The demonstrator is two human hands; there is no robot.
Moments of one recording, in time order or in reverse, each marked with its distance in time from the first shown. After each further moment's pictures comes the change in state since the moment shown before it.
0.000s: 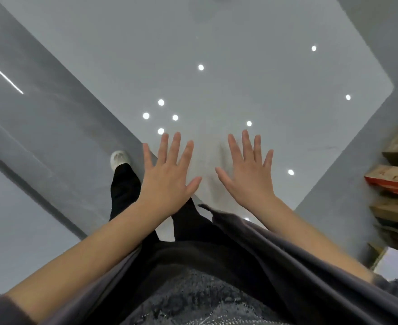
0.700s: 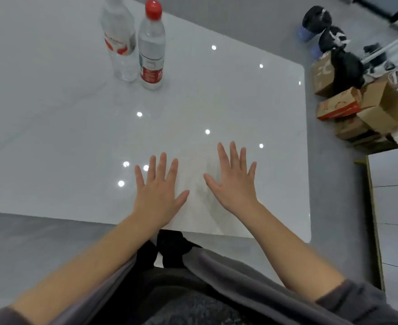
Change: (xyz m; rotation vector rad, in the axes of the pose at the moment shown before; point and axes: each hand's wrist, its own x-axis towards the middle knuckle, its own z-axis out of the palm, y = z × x) left_hand 0.153 -0.132 -0.108 0.153 -0.097 0.496; right_hand 0.075 -0.122 -0.084 0.413 0.187 0.573
